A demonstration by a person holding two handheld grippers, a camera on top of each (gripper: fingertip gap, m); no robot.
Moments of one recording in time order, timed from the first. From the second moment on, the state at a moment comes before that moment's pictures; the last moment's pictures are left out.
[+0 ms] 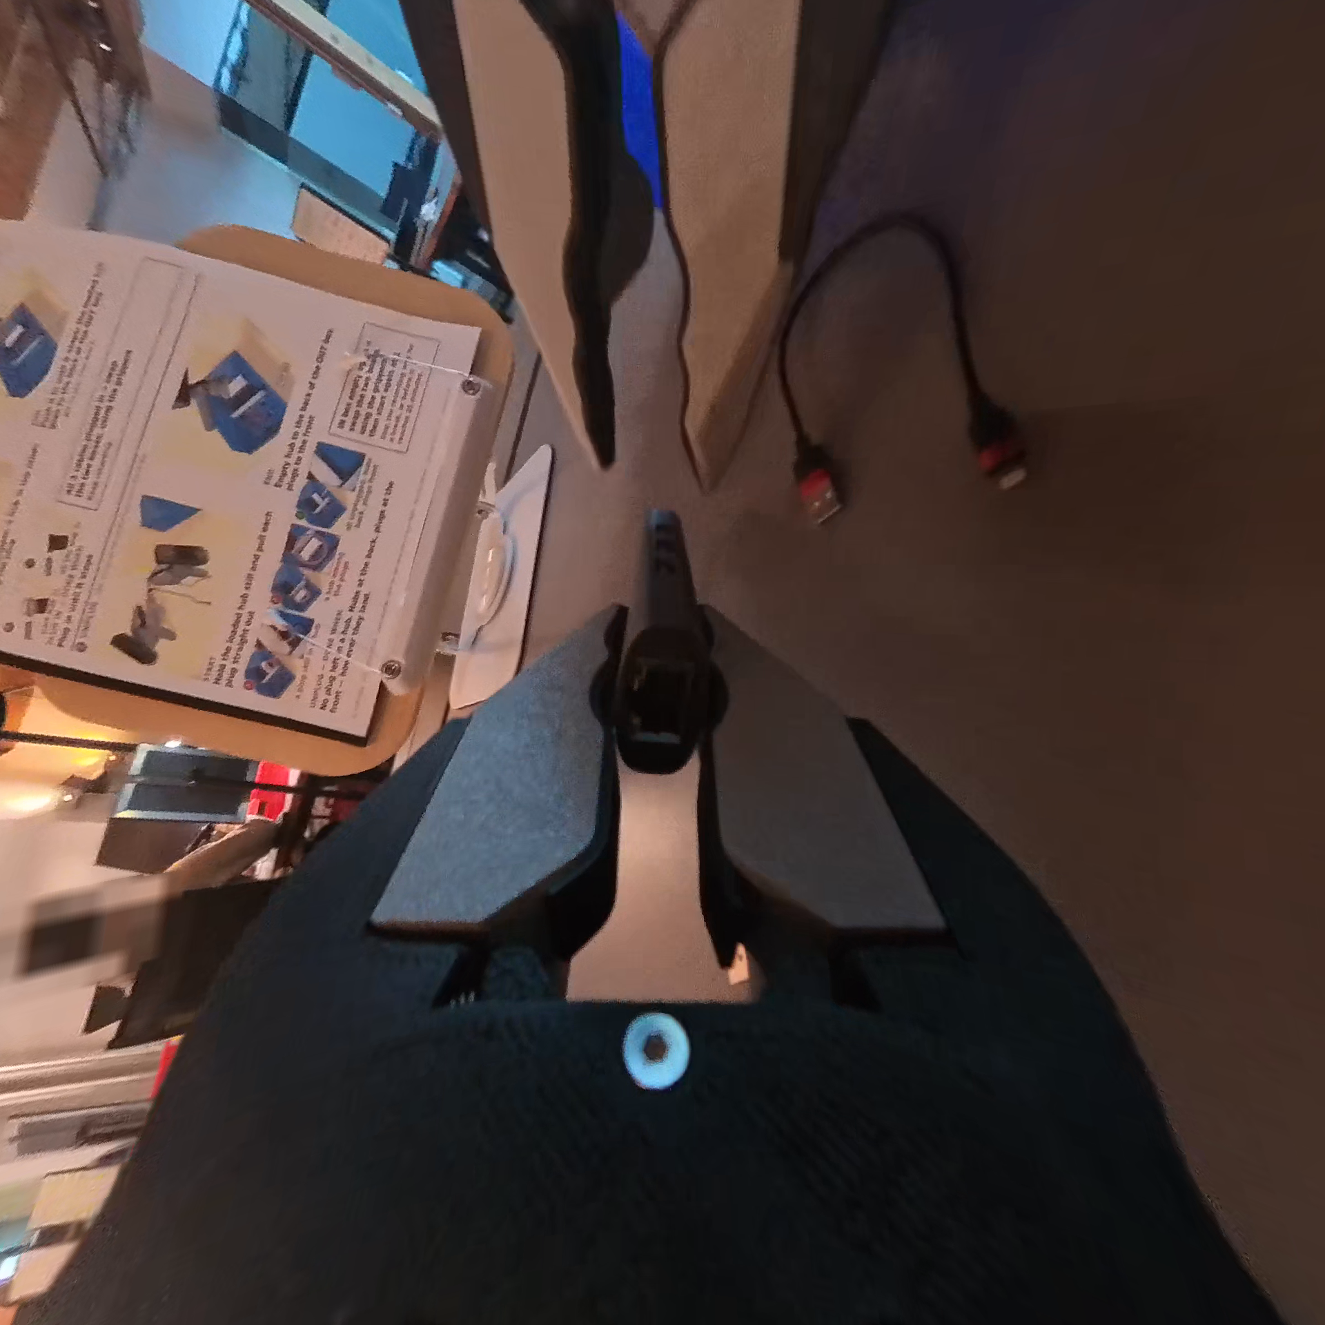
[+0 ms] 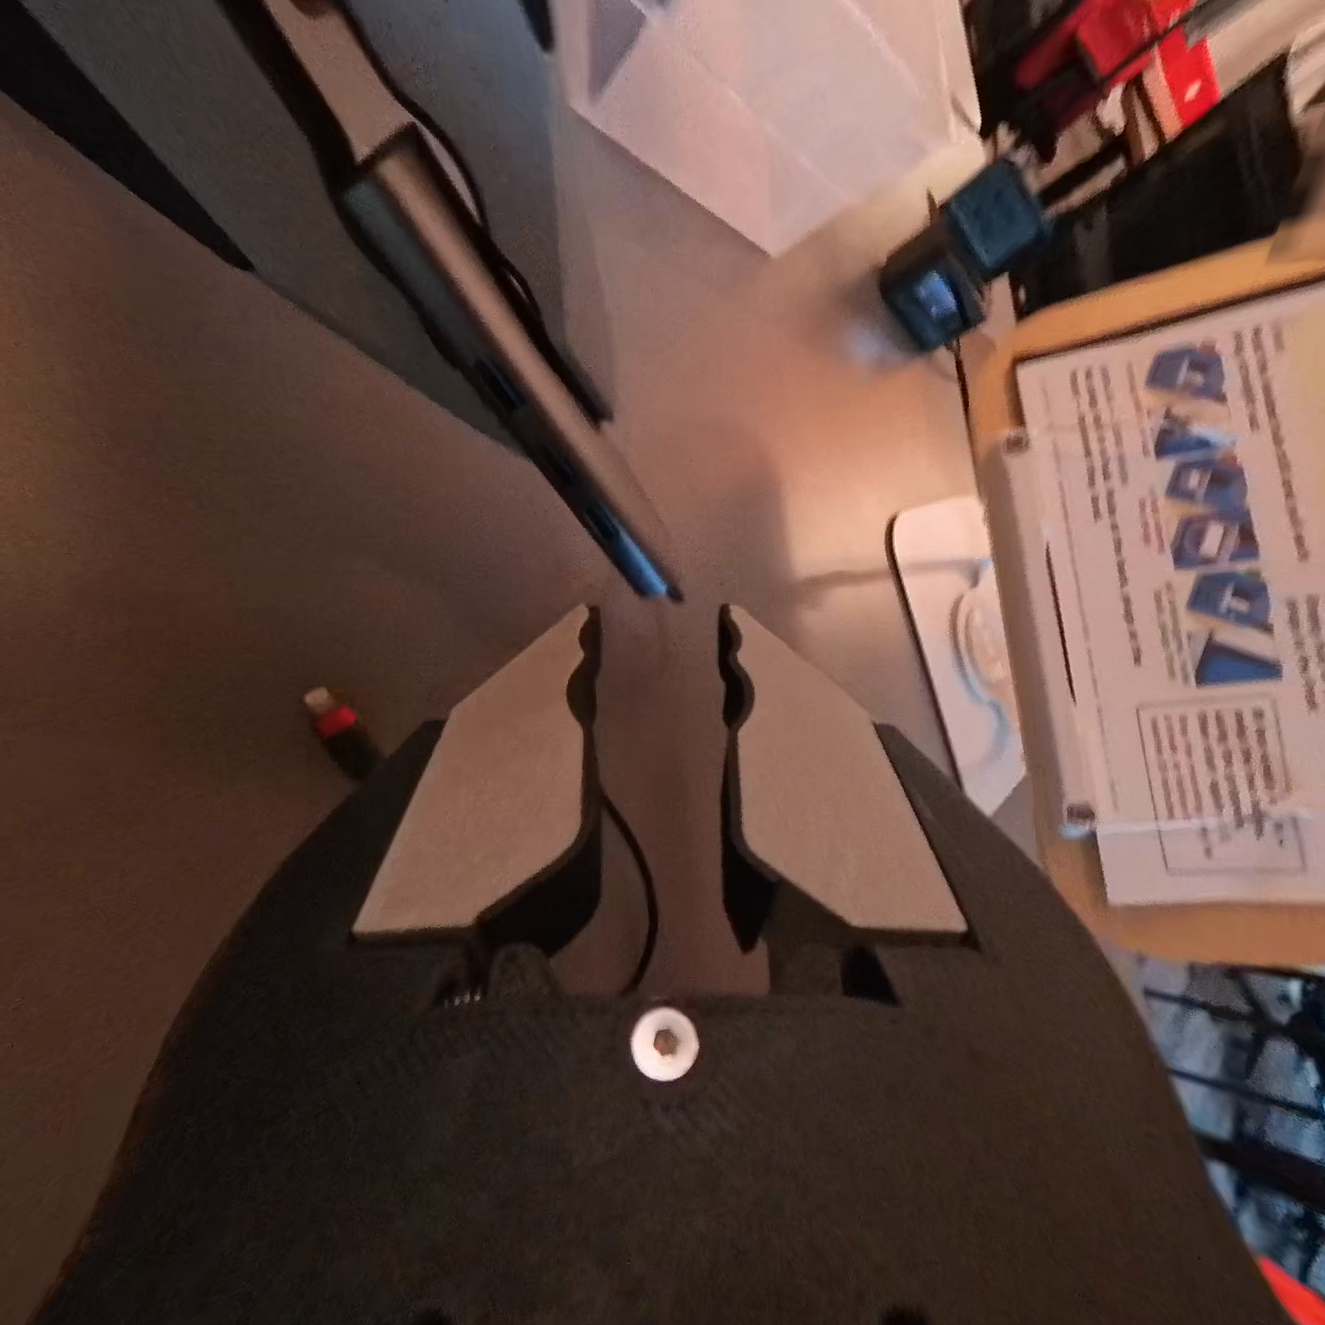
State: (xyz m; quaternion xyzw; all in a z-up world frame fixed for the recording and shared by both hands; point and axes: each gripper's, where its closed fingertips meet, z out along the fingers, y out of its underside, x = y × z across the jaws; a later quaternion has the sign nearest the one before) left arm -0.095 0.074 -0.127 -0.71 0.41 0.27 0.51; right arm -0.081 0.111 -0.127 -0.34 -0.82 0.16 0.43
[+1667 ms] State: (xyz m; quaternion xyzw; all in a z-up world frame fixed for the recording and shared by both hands) left arm -0.126 0.089 -0.142 -0.67 0.39 0.43 0.47; right arm -0.067 0.122 -0.145 -0.47 -0.77 0.37 0.25
